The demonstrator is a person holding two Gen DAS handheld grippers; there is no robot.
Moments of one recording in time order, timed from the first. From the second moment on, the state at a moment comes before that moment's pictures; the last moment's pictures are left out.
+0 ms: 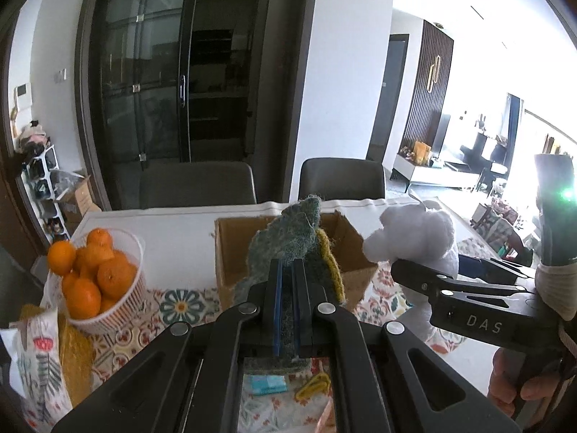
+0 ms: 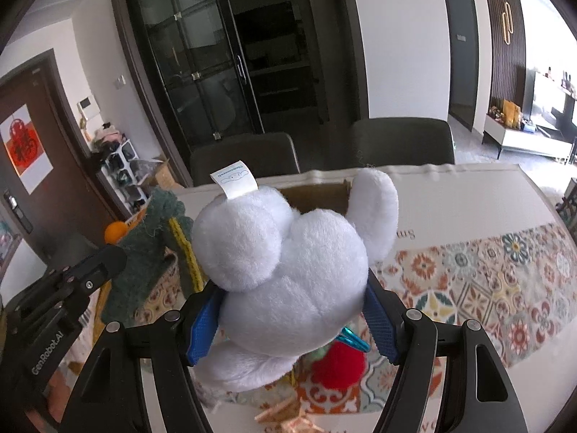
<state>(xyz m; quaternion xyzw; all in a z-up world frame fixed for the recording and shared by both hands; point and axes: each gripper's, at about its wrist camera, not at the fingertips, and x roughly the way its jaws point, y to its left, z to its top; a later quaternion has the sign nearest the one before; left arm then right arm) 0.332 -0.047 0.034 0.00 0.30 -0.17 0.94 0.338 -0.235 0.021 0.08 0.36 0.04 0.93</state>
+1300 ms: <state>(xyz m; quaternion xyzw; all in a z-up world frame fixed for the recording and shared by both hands) 0.519 -0.079 -0.035 -0.03 0.44 -0.16 0.88 0.535 -0.257 -0.076 0.09 0.51 0.10 0.85</state>
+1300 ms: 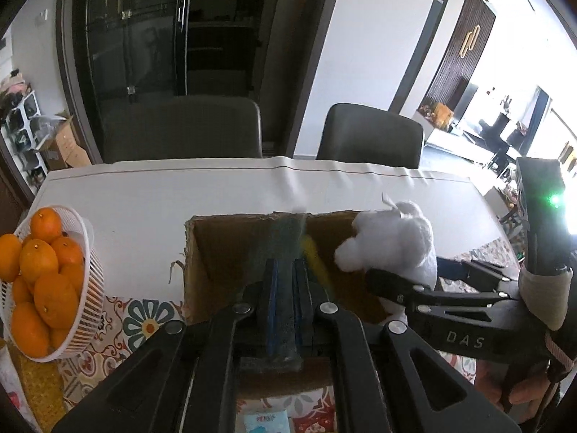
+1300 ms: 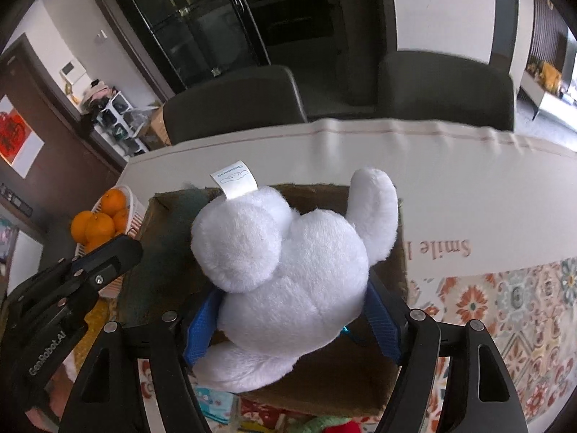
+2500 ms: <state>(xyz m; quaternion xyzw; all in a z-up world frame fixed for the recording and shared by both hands) 0.418 -0.064 -0.009 0.07 0.42 -0.07 0.90 0.410 -0.268 -0.035 0.07 0.47 -0.01 0.88</state>
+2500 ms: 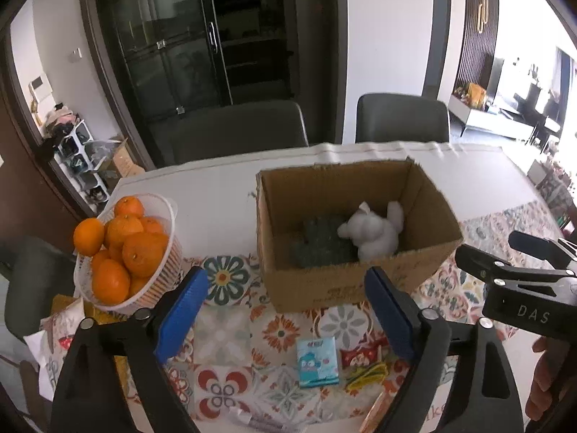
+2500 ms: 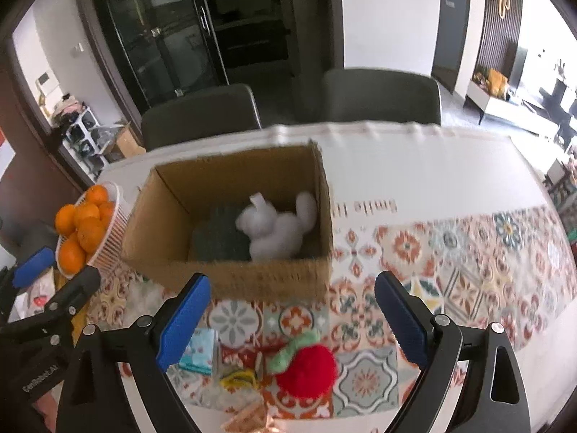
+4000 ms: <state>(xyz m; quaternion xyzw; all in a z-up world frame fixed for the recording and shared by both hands) 0.423 -0.078 -0.186 0.06 0.64 -0.07 0.76 0.400 -0.275 -0.191 0.07 0.65 -0.05 0.76</state>
